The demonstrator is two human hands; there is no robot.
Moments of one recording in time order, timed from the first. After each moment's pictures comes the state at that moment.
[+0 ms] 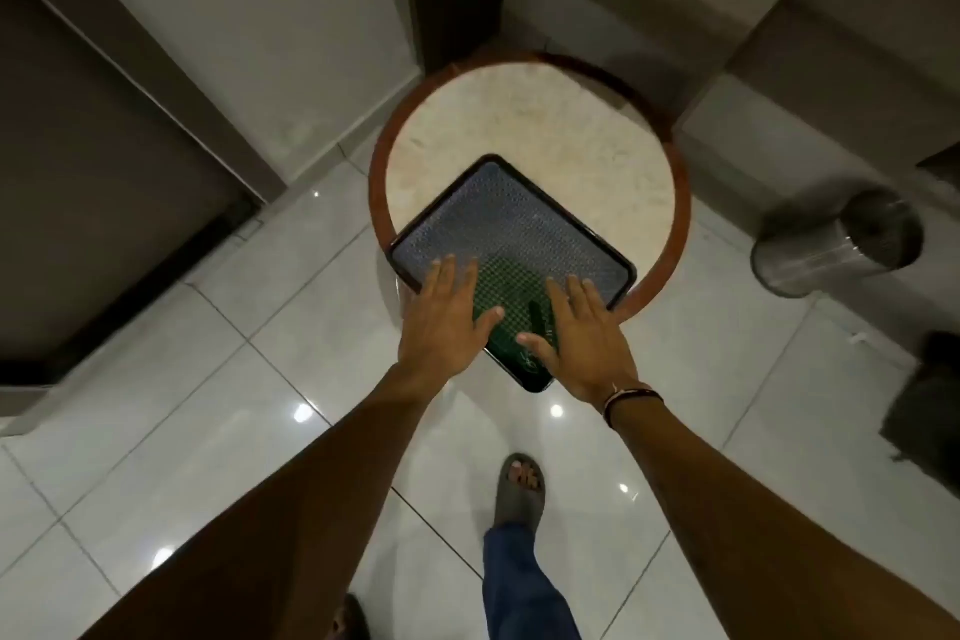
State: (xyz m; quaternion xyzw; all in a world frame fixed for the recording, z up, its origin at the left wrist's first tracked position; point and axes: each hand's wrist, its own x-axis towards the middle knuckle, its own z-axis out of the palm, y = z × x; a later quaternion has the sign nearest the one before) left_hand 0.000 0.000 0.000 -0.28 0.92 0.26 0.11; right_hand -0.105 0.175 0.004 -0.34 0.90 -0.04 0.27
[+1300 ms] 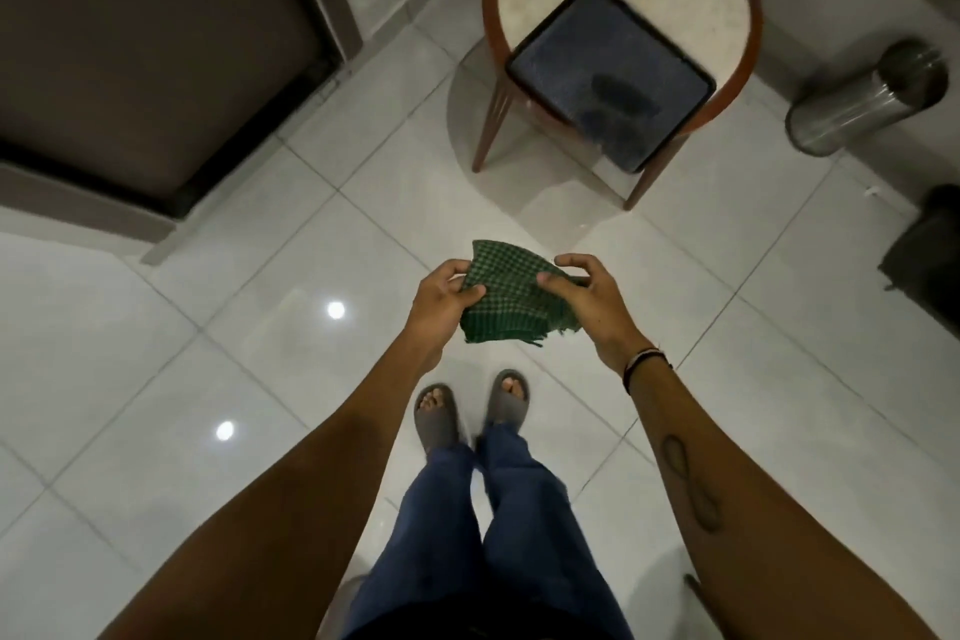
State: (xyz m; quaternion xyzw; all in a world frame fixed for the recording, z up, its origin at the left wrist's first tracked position) left_hand 0.414 0.032 0.087 -0.47 0.53 0.70 0.07; right_hand 0.284 0.203 0.109 0.04 0.77 -0.48 0.43
